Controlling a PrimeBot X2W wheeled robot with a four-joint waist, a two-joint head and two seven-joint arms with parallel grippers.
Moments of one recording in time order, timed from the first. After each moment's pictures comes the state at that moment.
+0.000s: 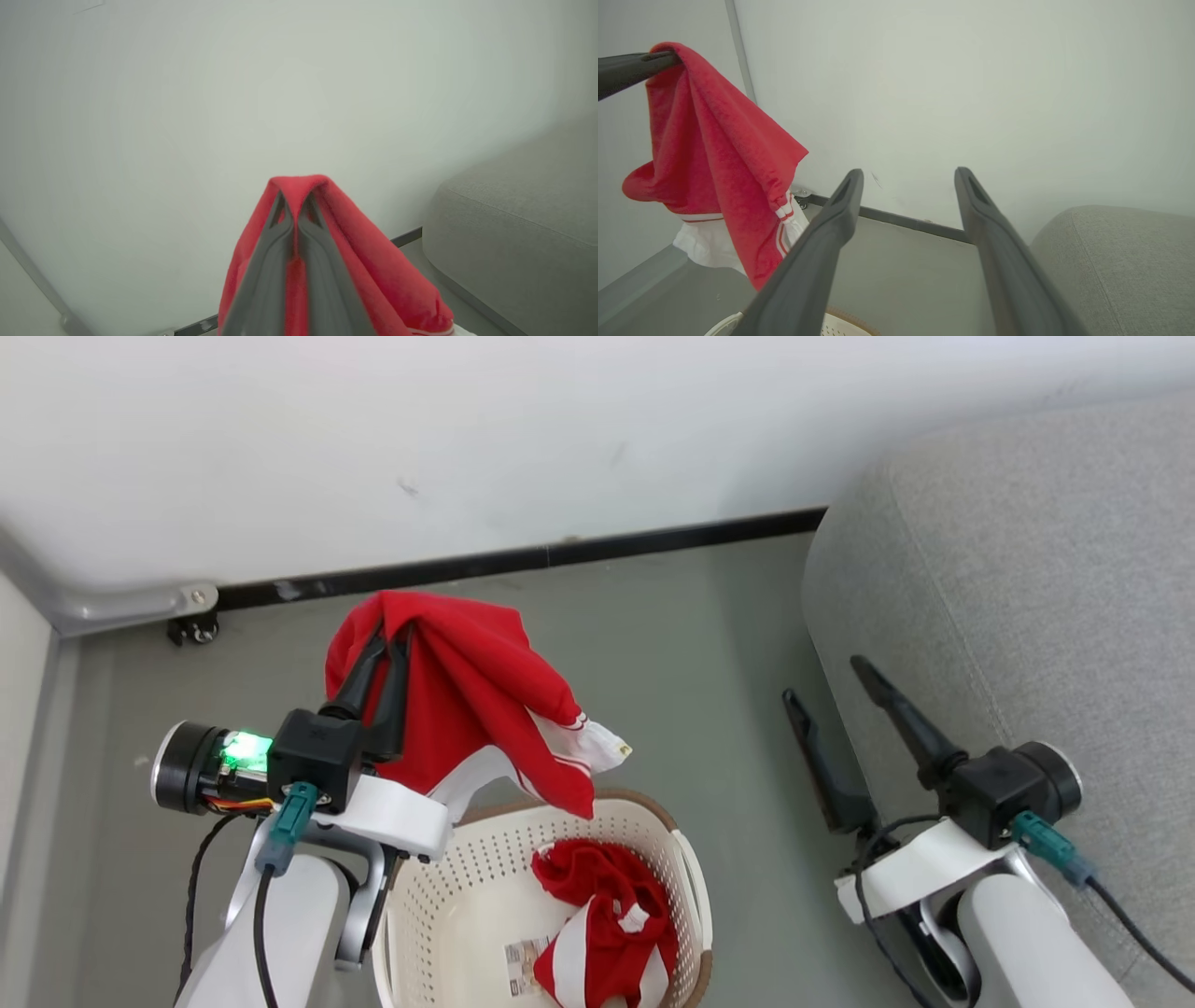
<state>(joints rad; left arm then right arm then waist) -0.40 0.17 -0.32 0.29 -0.09 0.15 -0.25 -0.28 -0.15 0.26 0.35 0.14 0.13 -0.25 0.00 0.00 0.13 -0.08</state>
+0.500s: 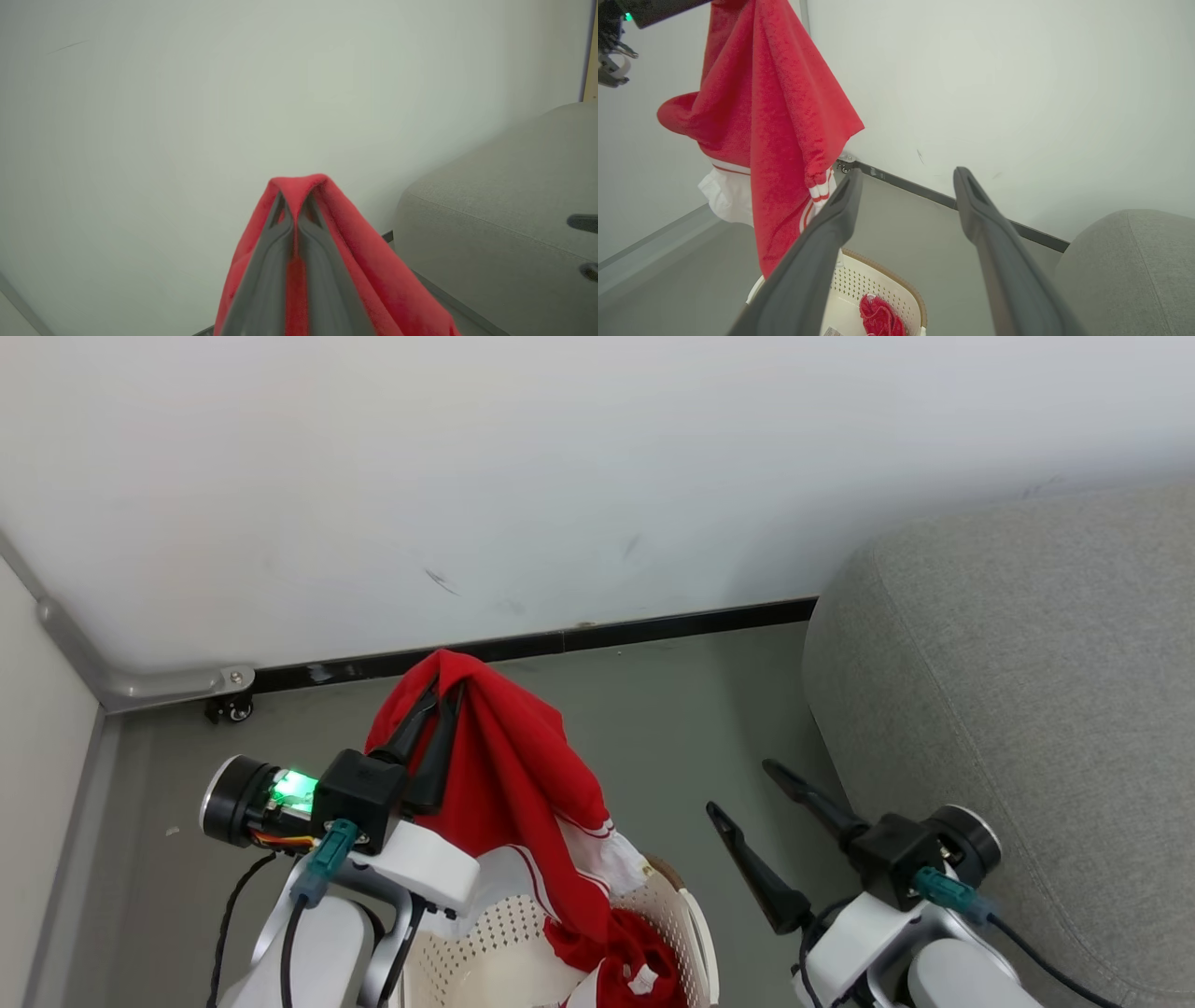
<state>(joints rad) -0.34 0.18 -0.37 0.28 -0.11 0.08 -0.23 -0.25 -0.19 0.45 0.38 0.19 0.13 -0.18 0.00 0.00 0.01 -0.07</state>
